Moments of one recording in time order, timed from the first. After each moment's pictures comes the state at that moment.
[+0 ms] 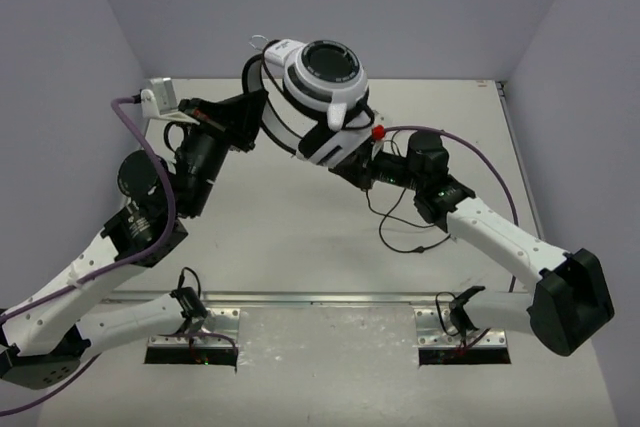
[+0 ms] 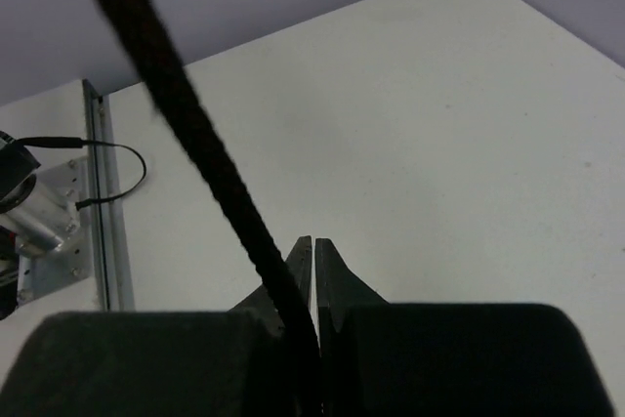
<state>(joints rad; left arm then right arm) -0.85 0.85 1.16 0.10 -0.46 -0.46 0.54 1.23 0.80 0.32 -0.60 0.02</state>
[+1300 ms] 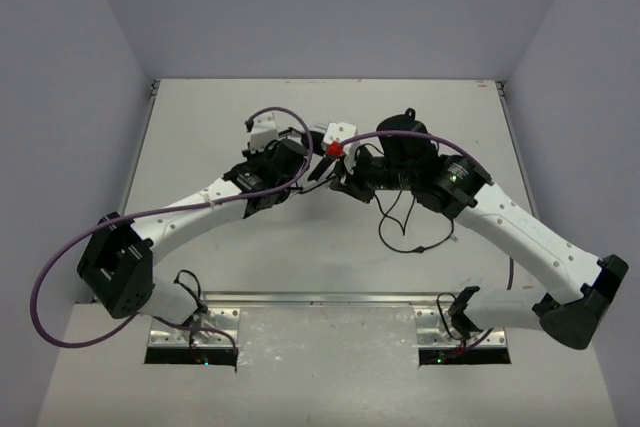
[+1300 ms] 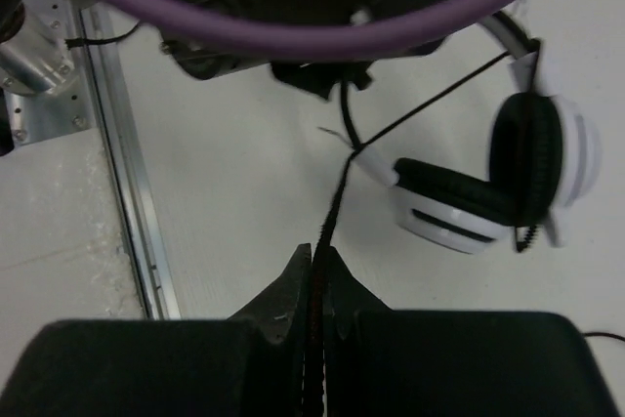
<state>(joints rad) -0.69 1.46 1.10 -0.39 -0.91 -0.66 0.79 1.21 1.21 -0.54 -0.35 -0.30</state>
